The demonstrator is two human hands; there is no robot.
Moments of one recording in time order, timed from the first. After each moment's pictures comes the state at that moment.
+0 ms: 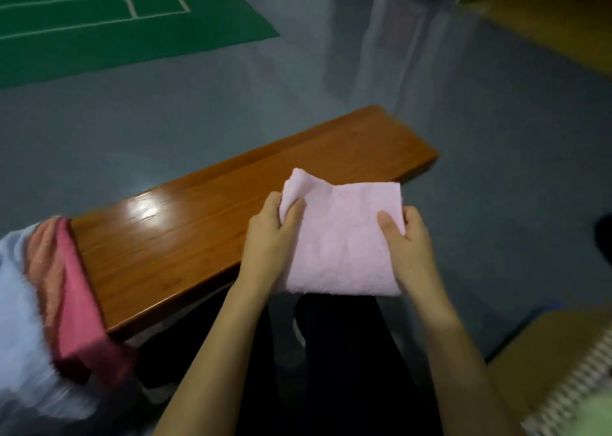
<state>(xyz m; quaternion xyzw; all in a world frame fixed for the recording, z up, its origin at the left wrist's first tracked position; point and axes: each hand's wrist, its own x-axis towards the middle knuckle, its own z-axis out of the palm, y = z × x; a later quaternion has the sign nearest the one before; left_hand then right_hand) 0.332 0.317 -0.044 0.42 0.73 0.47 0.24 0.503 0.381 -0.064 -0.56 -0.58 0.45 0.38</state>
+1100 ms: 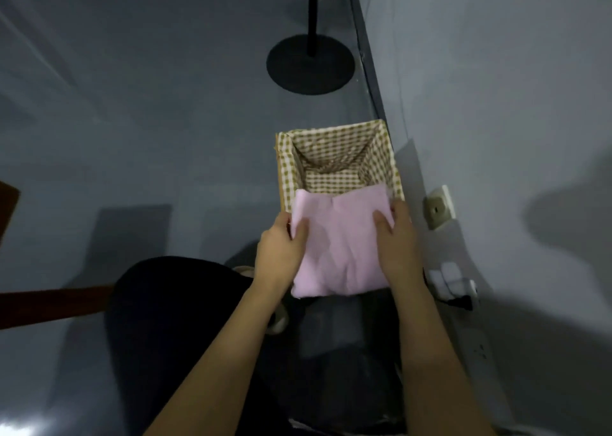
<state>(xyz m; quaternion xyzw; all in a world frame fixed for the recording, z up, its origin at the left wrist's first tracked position) 0.804 0.348 -0.166 0.75 0.48 0.14 0.43 0.945 0.234 -0.166 -0.87 -0.19 0.19 0.42</state>
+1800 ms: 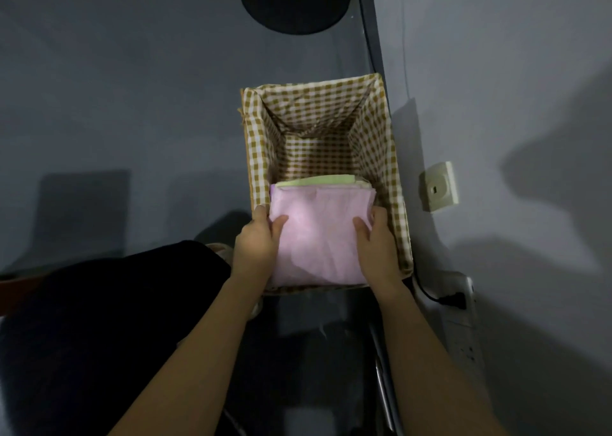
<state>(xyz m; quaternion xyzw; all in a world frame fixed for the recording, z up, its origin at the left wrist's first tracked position) 0.842 0.364 -0.260 0.79 0.51 0.00 0.36 0.978 0.233 -0.262 -0.88 -0.16 0.27 0.36</state>
